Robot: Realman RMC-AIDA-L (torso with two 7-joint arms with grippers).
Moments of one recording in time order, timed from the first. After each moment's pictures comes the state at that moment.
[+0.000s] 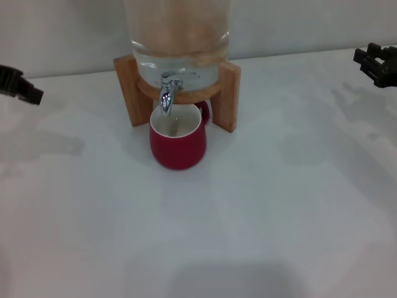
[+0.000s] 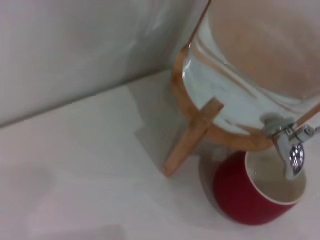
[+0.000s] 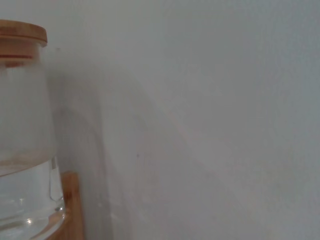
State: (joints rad) left arm -0.94 -1.90 0.85 1.11 -0.58 -1.77 0.57; right arm 0.35 1.91 -1.05 -0.57 2.08 0.96 -2.05
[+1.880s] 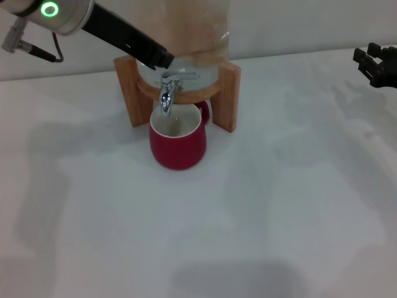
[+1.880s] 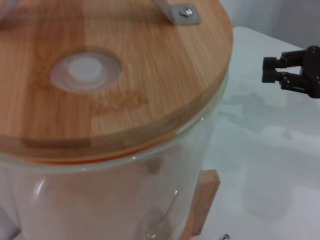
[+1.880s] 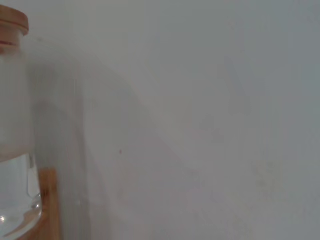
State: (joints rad) left arm -1.04 -2.08 1.16 1.23 -0.66 -1.54 0.60; right arm 0.36 1.97 -1.00 -0.57 2.09 0.90 -2.14
